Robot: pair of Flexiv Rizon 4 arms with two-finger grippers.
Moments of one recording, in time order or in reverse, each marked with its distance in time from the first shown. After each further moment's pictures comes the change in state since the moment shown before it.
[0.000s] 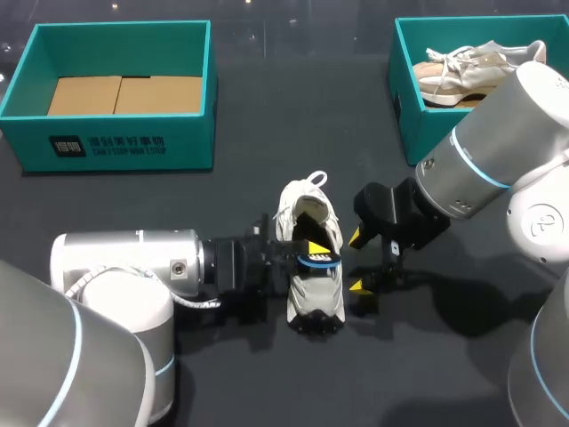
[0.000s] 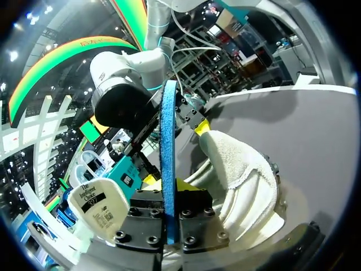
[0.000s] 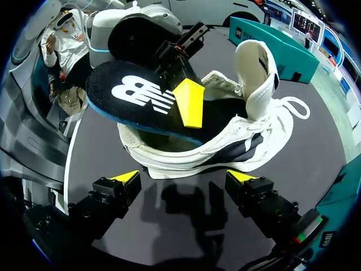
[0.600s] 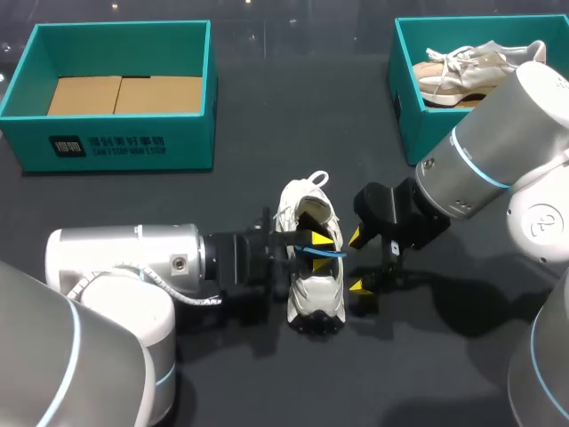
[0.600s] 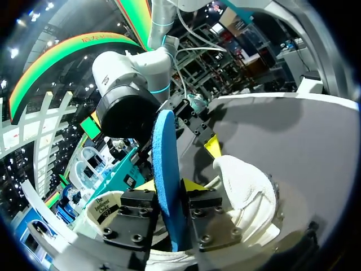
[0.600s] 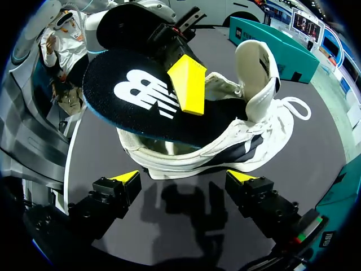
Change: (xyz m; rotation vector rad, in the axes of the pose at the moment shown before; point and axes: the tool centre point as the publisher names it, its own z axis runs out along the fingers) left arm -0.012 -0.025 -0.005 -0.022 -0.006 -0.012; right arm 0.000 0.000 0.000 0.000 0.000 0.000
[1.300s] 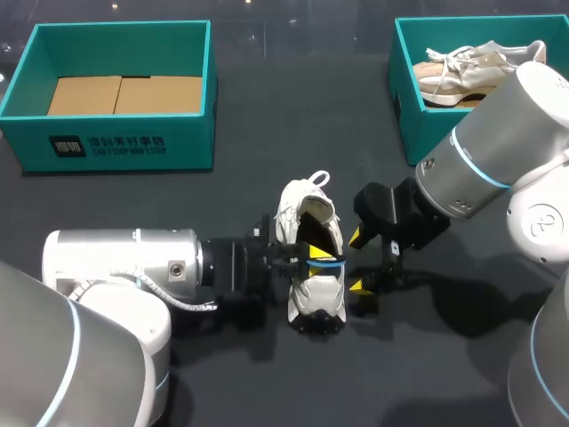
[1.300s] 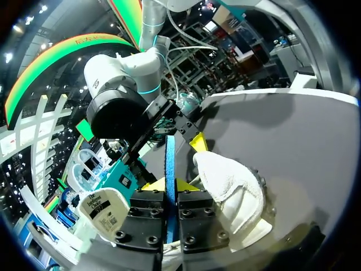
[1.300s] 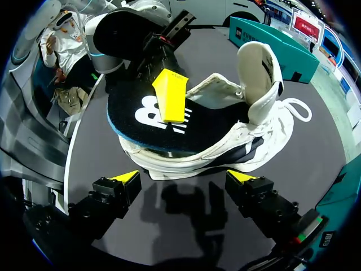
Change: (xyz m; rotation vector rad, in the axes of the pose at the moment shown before) left arm 0.015 0.010 -0.001 -0.014 0.036 0.045; right arm 0.000 0.000 0.000 0.000 0.000 0.000
